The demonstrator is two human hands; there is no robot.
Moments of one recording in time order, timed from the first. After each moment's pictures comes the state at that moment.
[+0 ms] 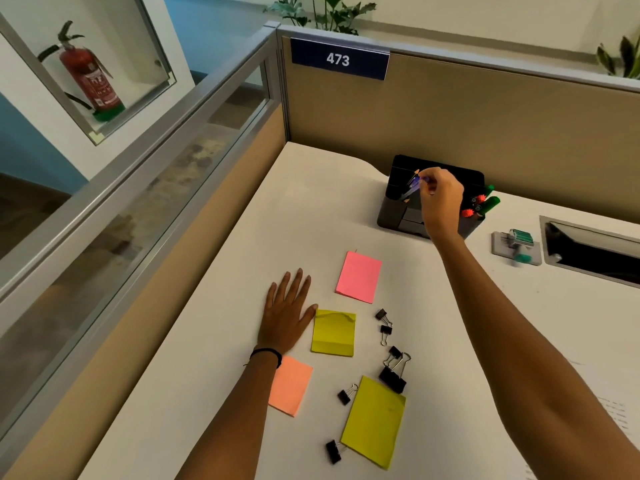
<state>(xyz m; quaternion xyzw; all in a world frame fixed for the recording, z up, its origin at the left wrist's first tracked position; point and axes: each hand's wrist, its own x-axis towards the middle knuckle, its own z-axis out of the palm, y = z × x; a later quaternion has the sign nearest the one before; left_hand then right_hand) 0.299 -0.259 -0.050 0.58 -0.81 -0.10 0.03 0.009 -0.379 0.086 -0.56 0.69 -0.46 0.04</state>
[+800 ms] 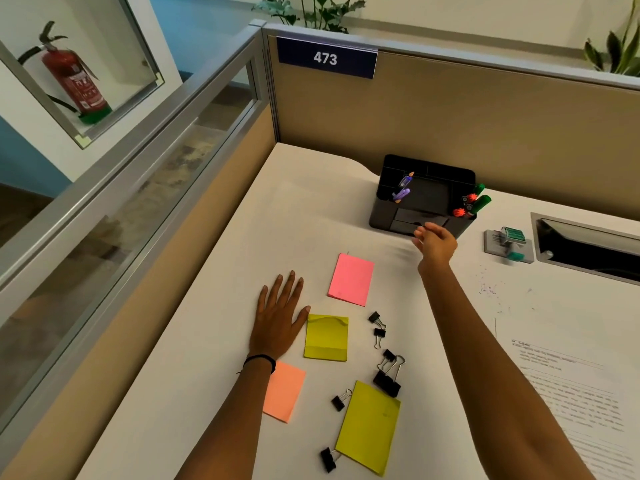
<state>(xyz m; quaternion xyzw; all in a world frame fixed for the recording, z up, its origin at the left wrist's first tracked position) 0.297 -0.262 -0.056 0.58 -0.81 -0.10 0.05 0.002 -0.344 0.024 -0.11 0.68 -0.63 0.37</state>
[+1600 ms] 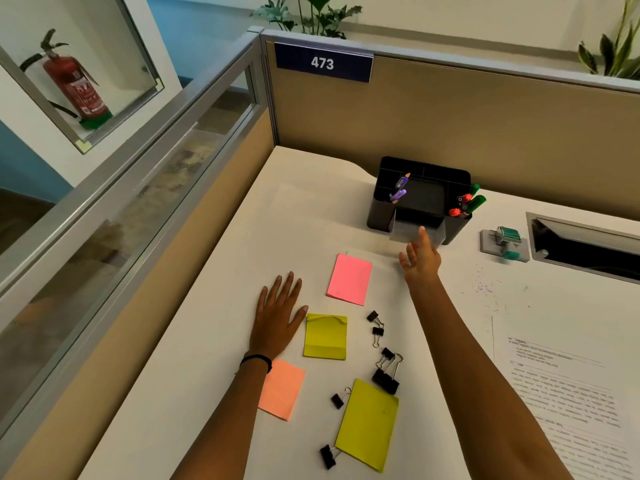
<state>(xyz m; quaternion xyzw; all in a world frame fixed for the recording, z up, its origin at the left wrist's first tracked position) 0.301 -0.265 -0.060 0.57 -0.80 -0.15 0.09 0.023 -0.325 0.025 0.04 0.58 -0.65 0.48</state>
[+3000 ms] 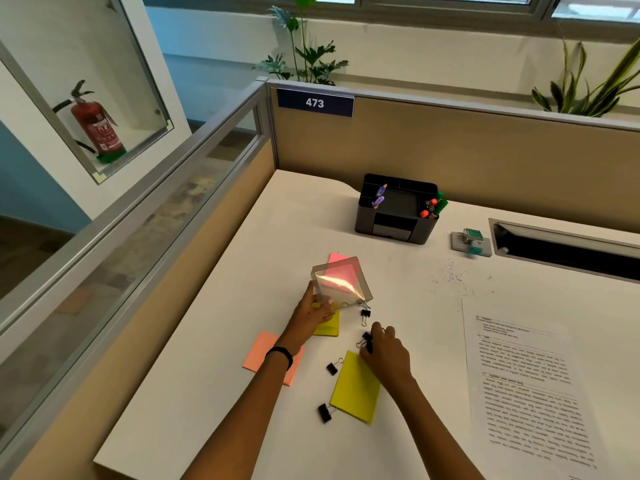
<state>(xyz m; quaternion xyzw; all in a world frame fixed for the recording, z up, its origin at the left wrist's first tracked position) 0.248 -0.203 0.007 0.46 -0.50 -0.64 0.35 0.090 -0.121 -0.006 -0.58 0.79 -0.02 0.21</state>
